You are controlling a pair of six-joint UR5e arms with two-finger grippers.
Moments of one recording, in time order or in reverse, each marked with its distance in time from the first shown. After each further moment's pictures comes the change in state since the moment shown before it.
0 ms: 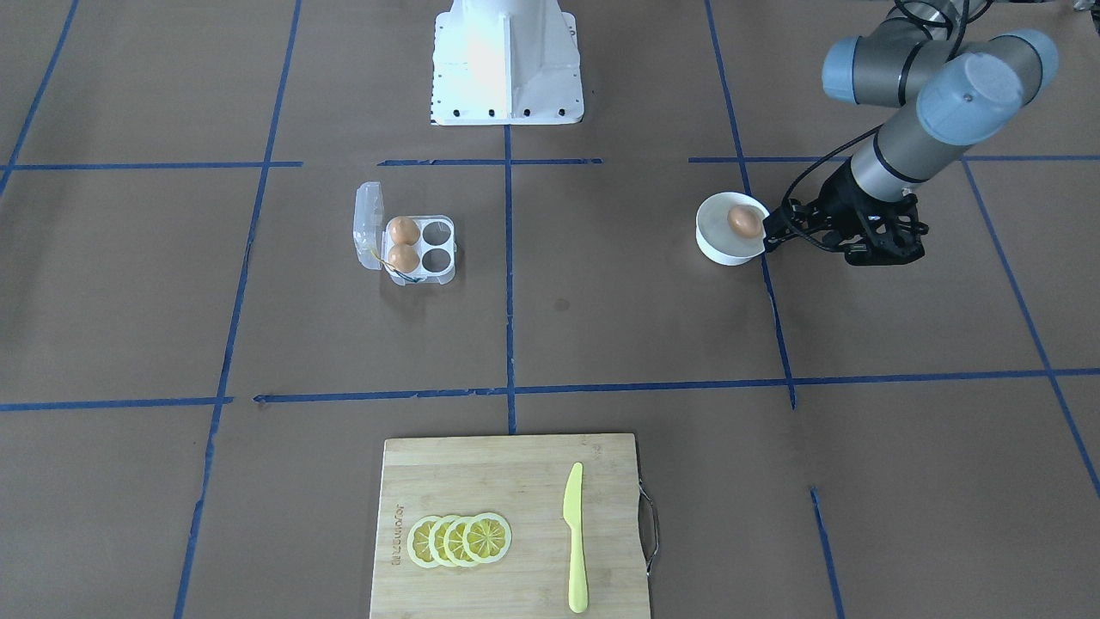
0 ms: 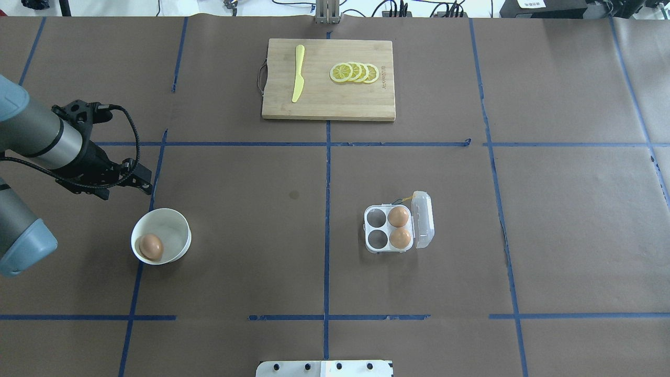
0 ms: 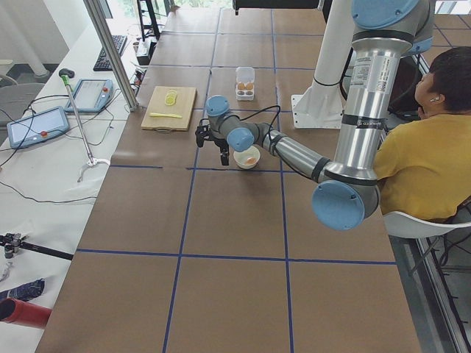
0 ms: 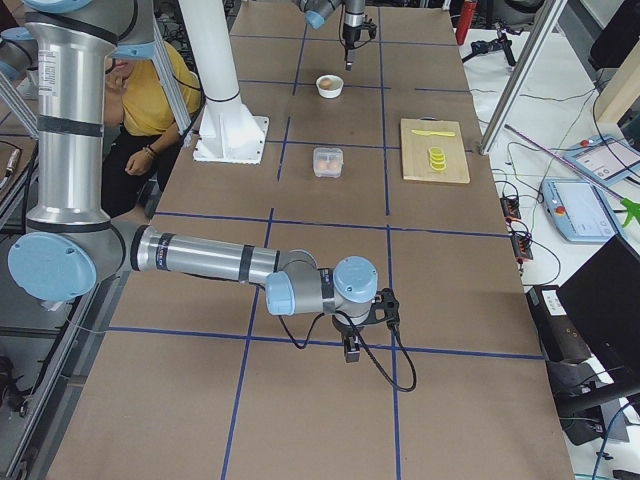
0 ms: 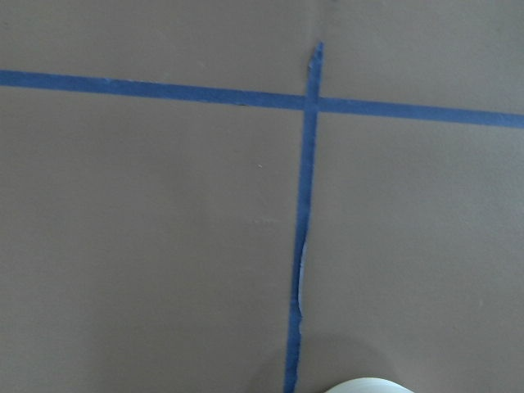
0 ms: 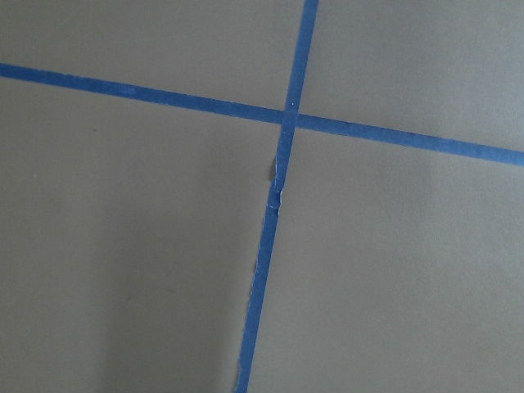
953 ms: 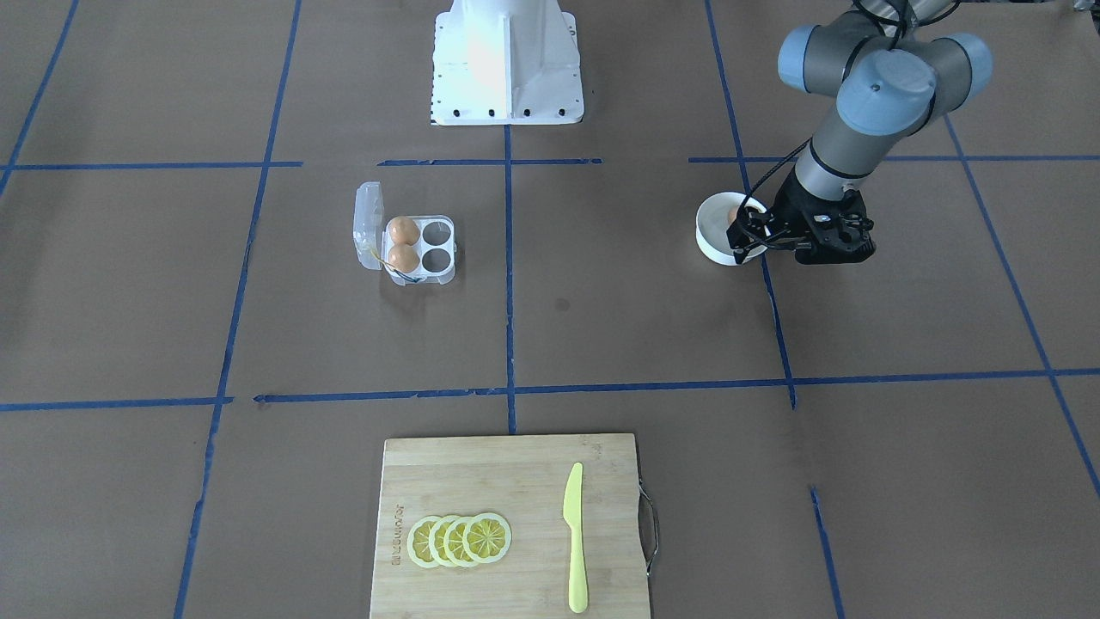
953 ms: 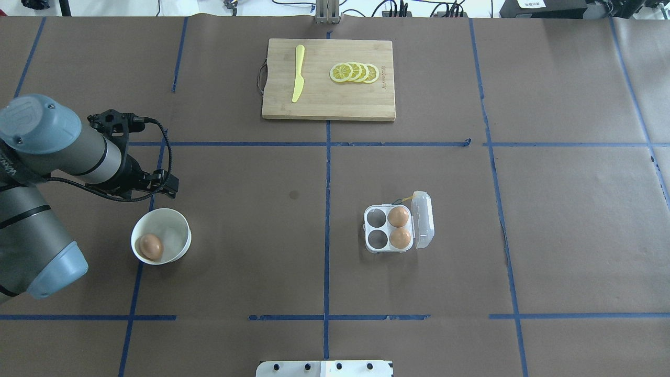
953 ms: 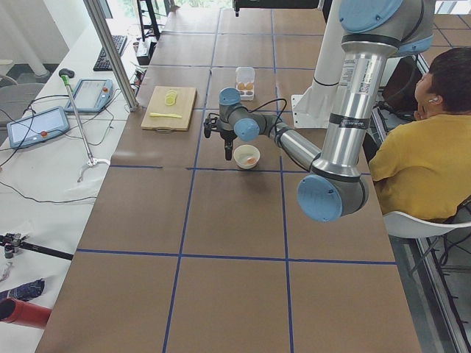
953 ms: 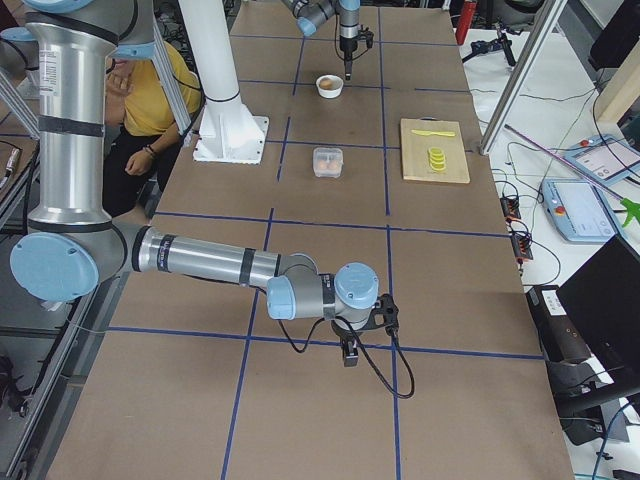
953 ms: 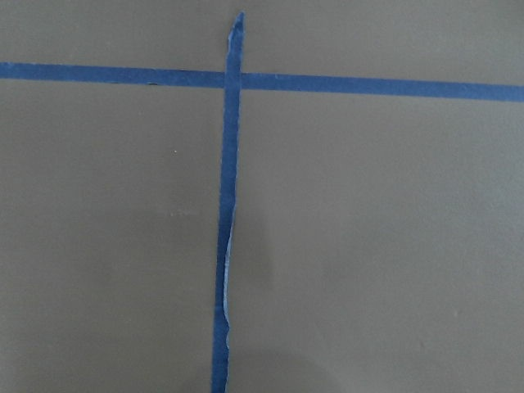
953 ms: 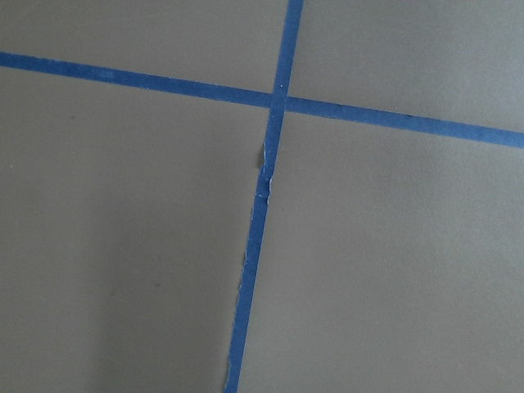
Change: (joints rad) left arm 0.105 -0.054 -0.022 0.044 0.198 -0.024; right arm -0.003 0.005 -0.028 -0.002 0.004 -0.003
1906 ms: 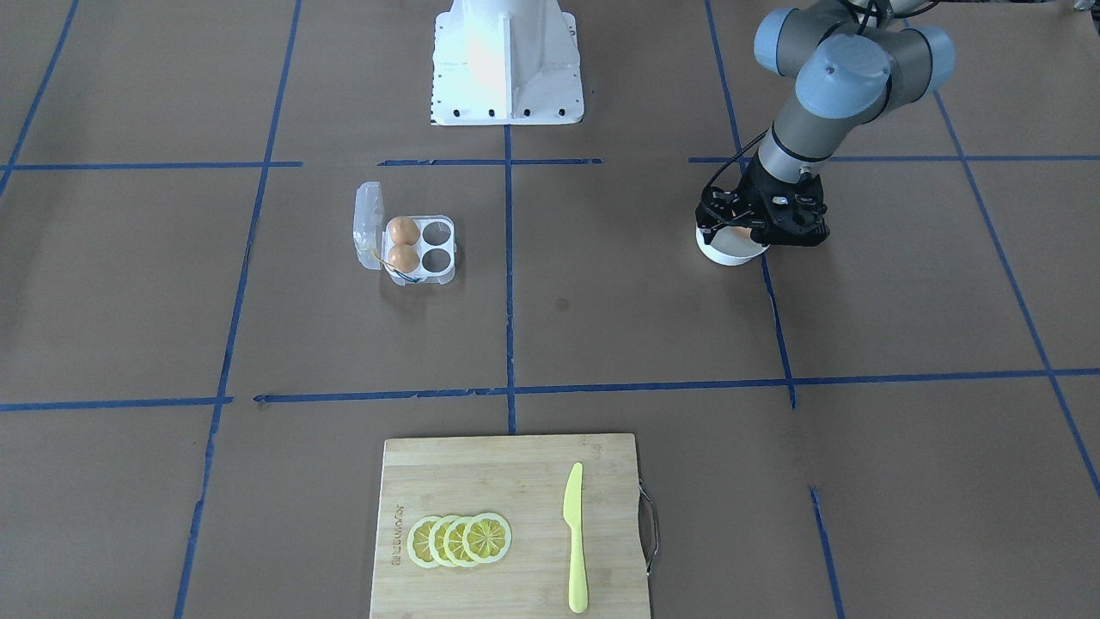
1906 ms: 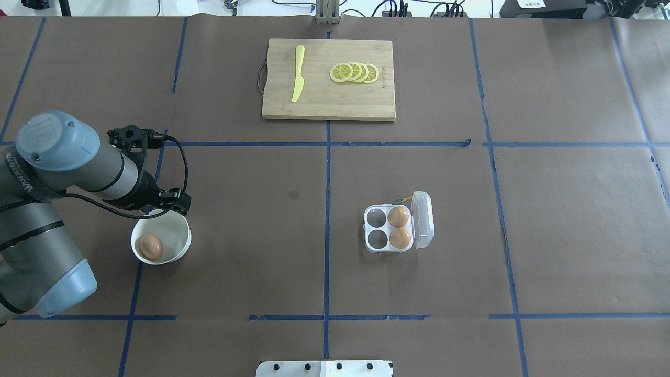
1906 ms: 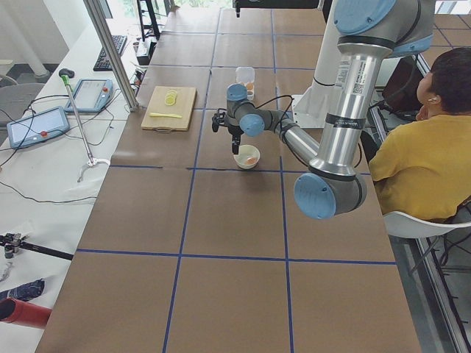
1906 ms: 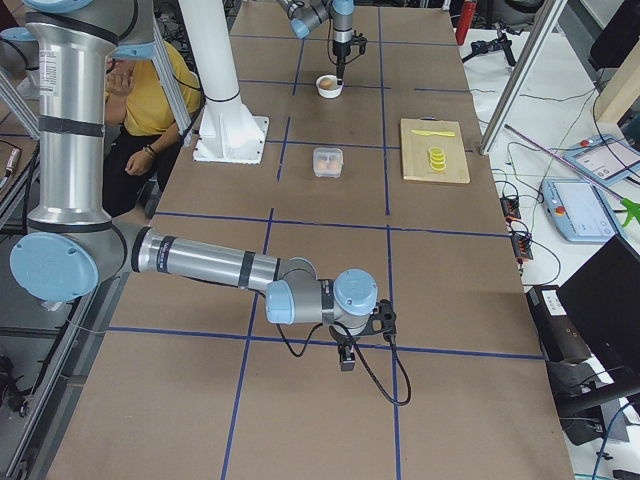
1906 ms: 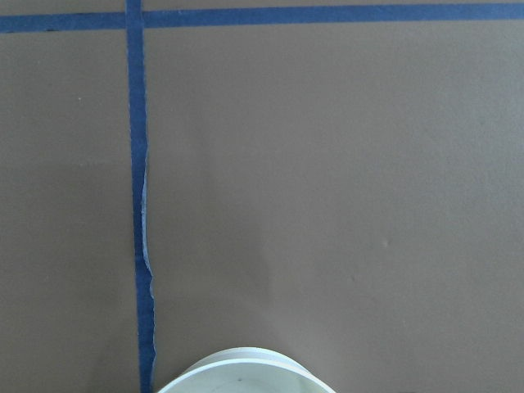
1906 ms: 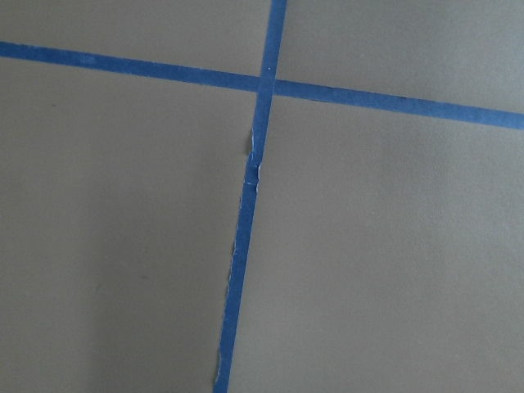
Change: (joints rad) left arm 0.055 -0.007 -0.029 0.037 0.002 0.021; right arm 0.000 -0.001 -0.022 0.002 0.004 0.000
